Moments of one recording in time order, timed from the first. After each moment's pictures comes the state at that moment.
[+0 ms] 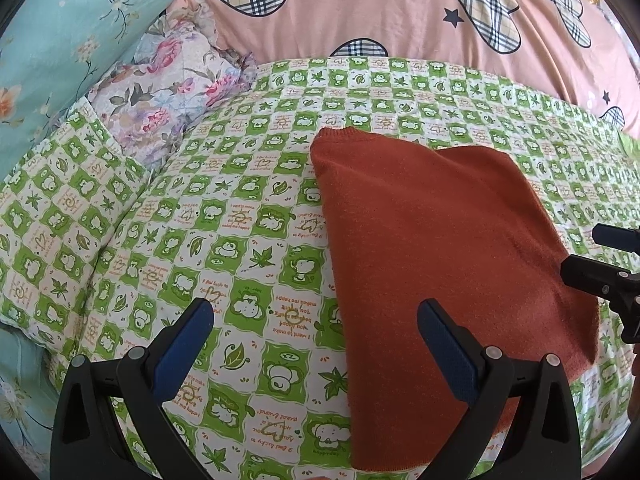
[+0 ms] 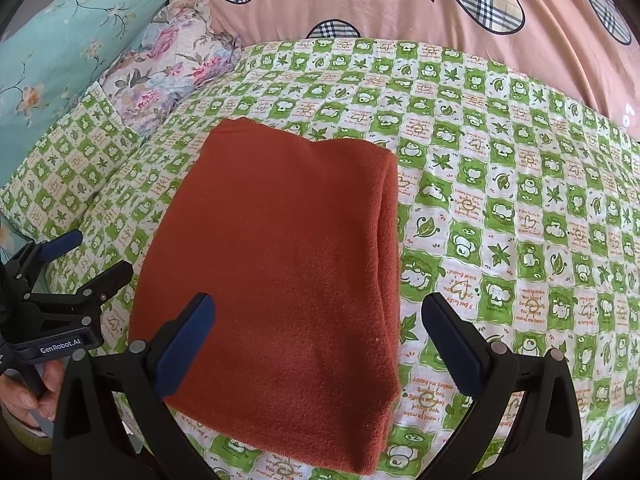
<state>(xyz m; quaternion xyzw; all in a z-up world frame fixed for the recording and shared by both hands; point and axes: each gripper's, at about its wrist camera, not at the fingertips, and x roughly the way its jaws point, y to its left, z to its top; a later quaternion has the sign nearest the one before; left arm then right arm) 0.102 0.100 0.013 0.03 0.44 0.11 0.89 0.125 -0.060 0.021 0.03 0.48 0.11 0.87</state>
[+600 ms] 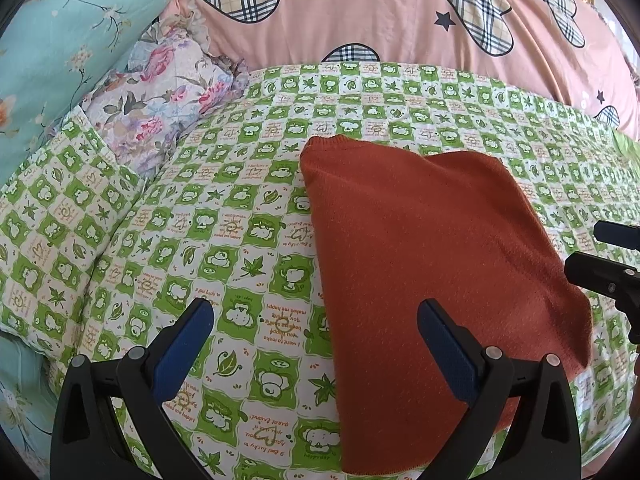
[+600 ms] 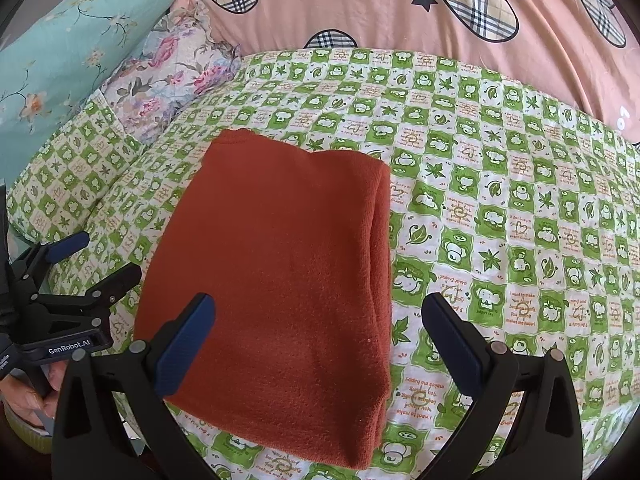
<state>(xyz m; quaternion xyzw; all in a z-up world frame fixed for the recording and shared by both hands) 0.106 0.097 0.017 0.03 0.43 0.10 0.89 0.123 -0.066 0.031 0.03 0.47 0.11 0.87</state>
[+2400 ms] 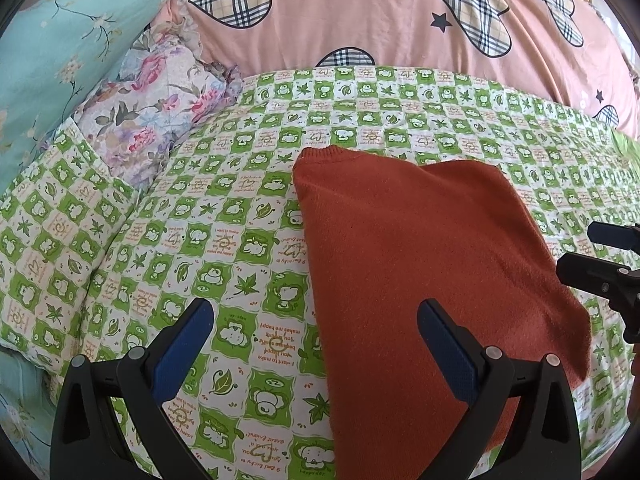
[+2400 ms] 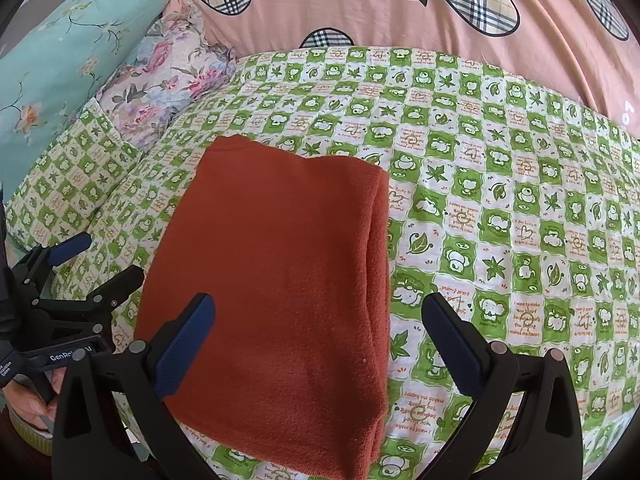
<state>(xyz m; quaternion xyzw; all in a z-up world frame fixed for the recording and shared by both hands) 0.124 0.096 0.020 0.04 0.43 0.09 0.90 0.138 -0.069 0.028 0.04 0.48 0.11 0.87</state>
